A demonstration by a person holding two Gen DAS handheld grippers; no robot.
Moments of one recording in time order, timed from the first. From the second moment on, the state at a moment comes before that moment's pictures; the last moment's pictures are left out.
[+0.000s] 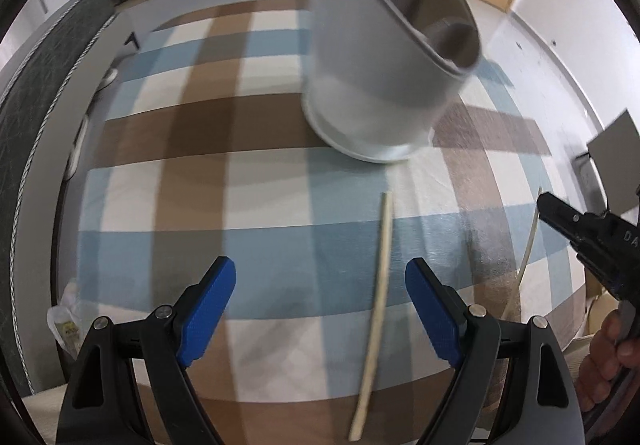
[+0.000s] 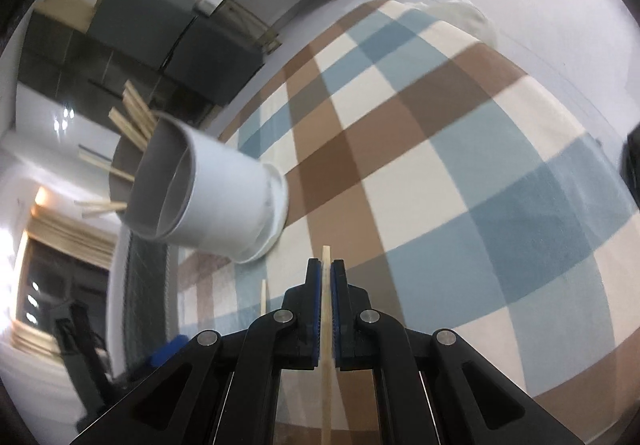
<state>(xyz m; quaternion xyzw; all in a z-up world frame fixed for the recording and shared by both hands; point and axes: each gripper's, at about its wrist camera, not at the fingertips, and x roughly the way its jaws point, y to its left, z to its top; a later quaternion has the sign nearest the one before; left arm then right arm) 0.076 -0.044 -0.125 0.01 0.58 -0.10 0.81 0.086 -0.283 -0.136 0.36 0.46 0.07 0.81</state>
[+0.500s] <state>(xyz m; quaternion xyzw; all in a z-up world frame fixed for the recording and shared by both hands) 0.099 -0.099 -0.152 0.09 0.60 -0.08 0.79 0.089 -0.303 -0.125 0.38 0.43 0.07 0.81</state>
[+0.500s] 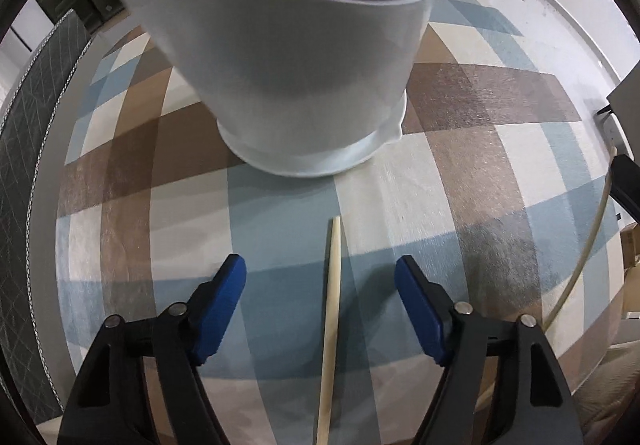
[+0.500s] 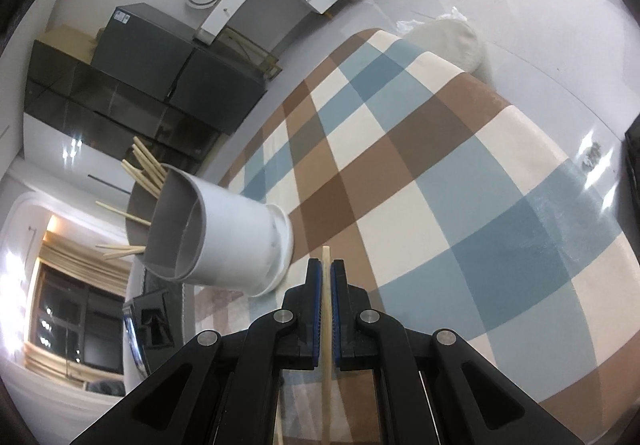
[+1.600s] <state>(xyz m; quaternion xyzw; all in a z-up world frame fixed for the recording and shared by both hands) 0.086 -0.075 -0.074 -0.04 0.49 -0.12 0.86 0.075 -0.275 -0.094 0.32 0.41 0.11 0.84</state>
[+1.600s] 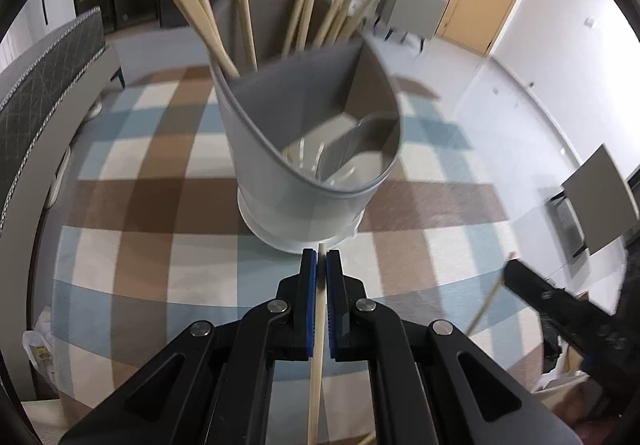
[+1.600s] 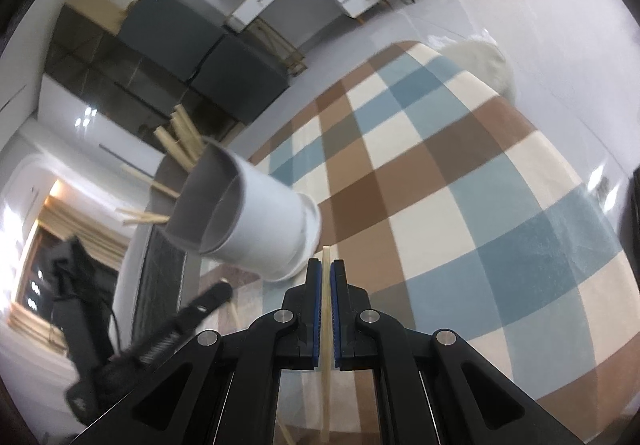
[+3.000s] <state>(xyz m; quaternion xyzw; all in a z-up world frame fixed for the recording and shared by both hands) 0.054 -0.017 0.032 -0.05 0.40 -0.17 0.90 0.027 -0.189 0.017 0.14 0.28 0.17 0.94</state>
